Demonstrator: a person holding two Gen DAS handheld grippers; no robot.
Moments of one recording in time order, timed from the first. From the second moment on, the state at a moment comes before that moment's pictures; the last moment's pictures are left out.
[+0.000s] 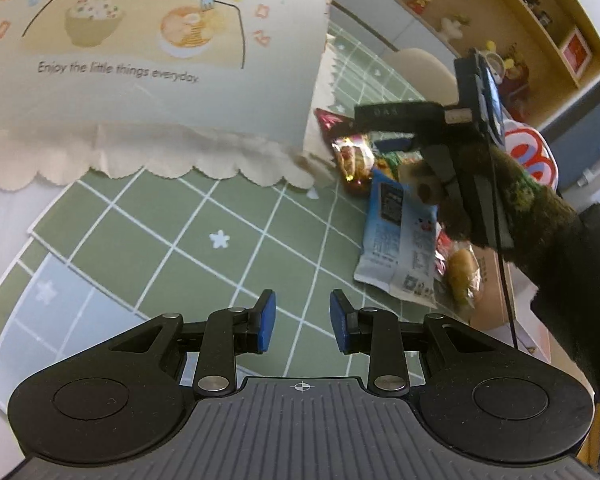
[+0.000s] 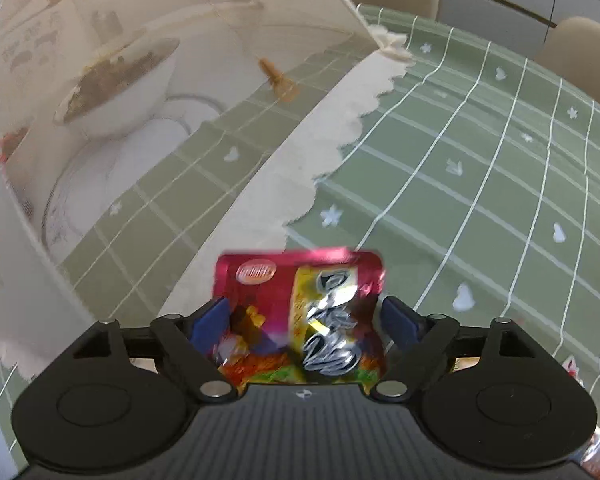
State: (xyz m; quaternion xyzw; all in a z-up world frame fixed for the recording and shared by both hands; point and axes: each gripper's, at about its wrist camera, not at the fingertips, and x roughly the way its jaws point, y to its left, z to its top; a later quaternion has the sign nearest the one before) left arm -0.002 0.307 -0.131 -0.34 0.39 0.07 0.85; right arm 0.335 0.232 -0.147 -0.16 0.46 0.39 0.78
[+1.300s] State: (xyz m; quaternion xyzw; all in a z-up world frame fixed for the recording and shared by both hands) left arm 0.023 0.248 -0.125 -0.32 0.41 0.01 0.85; right arm 0.196 0.051 -0.092 -0.11 0.47 0.41 0.78
